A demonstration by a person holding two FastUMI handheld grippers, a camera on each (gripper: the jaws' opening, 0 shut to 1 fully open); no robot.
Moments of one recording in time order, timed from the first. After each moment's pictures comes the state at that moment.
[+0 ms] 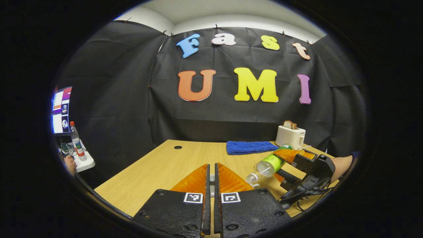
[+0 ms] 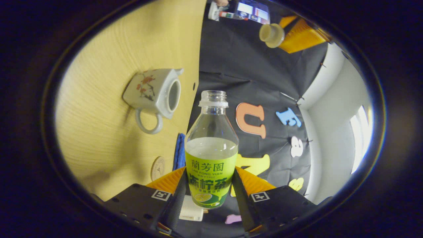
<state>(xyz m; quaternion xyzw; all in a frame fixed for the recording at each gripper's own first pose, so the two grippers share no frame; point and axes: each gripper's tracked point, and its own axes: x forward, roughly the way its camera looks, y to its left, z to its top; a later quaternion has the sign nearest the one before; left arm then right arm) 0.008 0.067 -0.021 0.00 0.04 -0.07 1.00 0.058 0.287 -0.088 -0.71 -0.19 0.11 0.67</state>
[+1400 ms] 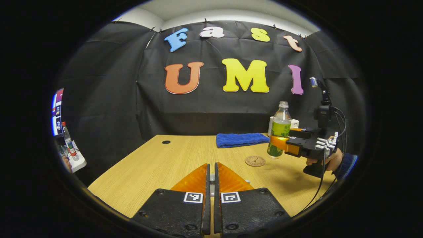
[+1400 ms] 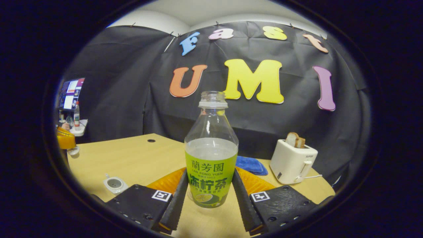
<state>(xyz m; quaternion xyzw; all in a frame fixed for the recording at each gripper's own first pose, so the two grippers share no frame) 0.019 0.029 -0.044 0.01 0.06 -0.10 0.99 0.149 0.245 -0.042 -0.06 0.06 0.22 0.97</state>
